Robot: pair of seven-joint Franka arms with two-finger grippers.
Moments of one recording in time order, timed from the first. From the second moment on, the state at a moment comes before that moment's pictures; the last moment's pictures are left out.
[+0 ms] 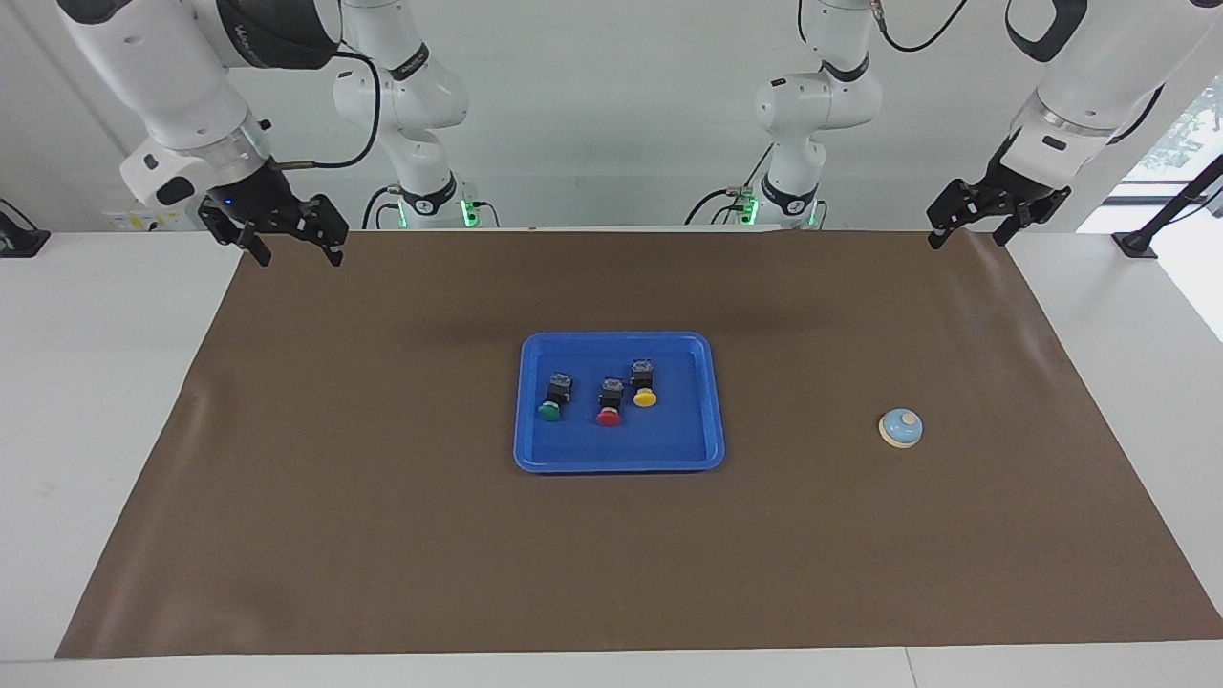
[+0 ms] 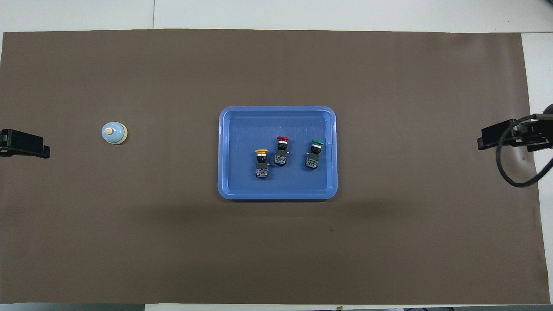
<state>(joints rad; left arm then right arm) 0.04 -0.09 -0.05 -1.67 -0.02 1.53 0.01 -0.04 -0.05 -0.01 -1.63 0.03 1.49 0.01</state>
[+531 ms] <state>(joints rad) 0.04 -0.09 -0.04 -1.69 -0.02 1.61 0.01 -0.04 -0.06 -0.01 -1.55 0.01 1.43 0.01</state>
